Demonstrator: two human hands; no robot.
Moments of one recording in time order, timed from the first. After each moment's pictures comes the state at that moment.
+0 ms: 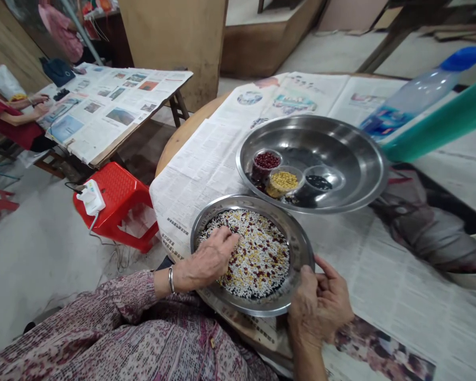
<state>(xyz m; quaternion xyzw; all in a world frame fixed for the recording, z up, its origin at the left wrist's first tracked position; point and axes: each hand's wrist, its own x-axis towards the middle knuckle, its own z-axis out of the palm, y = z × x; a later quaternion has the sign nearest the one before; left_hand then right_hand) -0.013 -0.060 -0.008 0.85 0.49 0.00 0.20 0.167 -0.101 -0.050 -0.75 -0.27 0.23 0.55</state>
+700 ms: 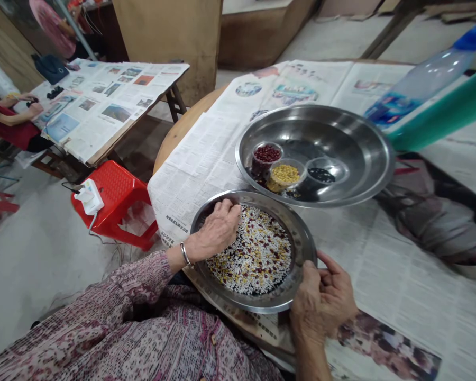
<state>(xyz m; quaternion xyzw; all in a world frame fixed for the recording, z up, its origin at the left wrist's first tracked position) 0.000 -0.011 -0.016 0.84 0.52 0.02 0.13 0.169 -0.099 -0.056 -0.76 -0.26 0.21 0.56</state>
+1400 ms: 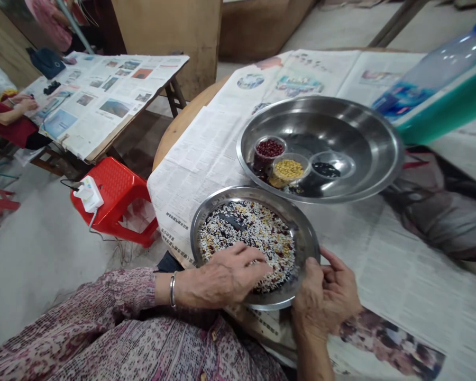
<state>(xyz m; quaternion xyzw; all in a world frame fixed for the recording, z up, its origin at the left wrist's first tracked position) 0.000 -0.076 0.010 0.93 0.30 0.04 0.22 0.170 -0.100 -0.056 -0.77 -0.25 0.22 0.55</state>
